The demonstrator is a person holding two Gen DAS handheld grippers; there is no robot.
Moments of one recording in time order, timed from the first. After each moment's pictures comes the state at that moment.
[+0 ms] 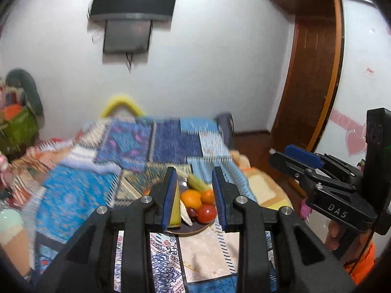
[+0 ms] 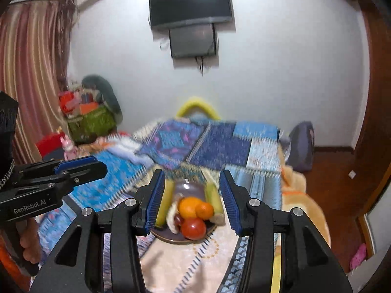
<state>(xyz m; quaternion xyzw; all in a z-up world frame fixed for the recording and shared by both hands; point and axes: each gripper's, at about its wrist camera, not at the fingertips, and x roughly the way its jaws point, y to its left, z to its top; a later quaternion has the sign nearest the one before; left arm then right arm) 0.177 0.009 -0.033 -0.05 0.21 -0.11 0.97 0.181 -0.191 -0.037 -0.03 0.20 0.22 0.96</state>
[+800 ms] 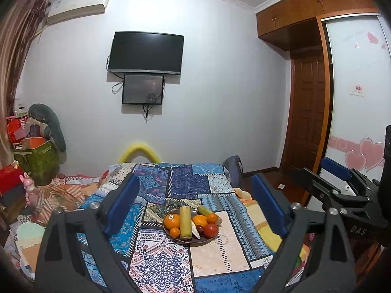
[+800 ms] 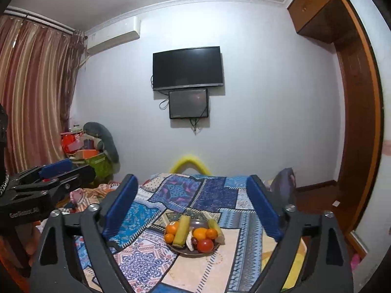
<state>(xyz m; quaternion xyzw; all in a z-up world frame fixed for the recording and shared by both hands) 0.041 0.025 0.018 -0.04 0.08 -0.07 0.99 0.058 -0.182 0.008 -0.01 0.05 0.17 0.98</state>
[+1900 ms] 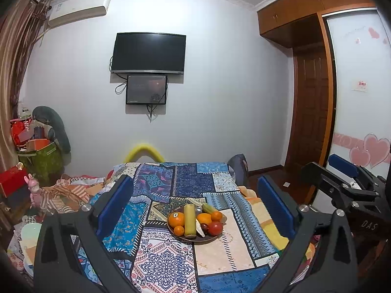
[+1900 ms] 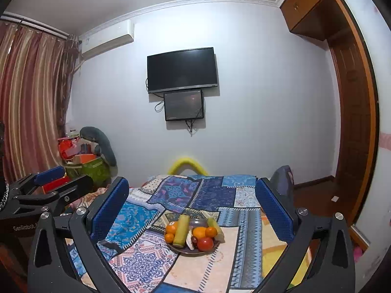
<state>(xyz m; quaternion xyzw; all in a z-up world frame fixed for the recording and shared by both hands) 0.037 0.020 0.011 -0.03 0.08 -0.06 0.99 0.038 -0.193 0.009 0.00 0.05 0.16 0.99</state>
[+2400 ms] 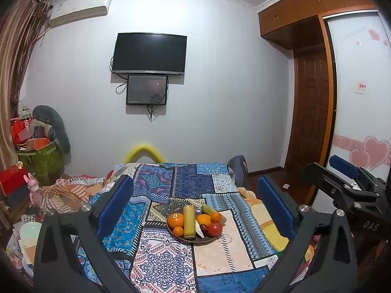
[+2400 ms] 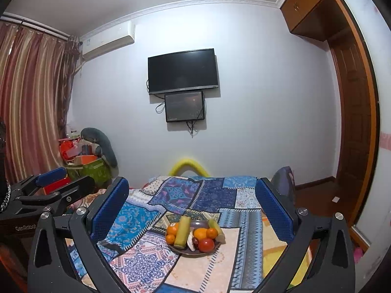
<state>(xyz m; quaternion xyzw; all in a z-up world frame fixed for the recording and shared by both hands) 0.038 0.021 0.012 -0.03 0.08 -0.06 0.99 0.037 -0.191 0.013 0.00 0.05 0.16 0.99</state>
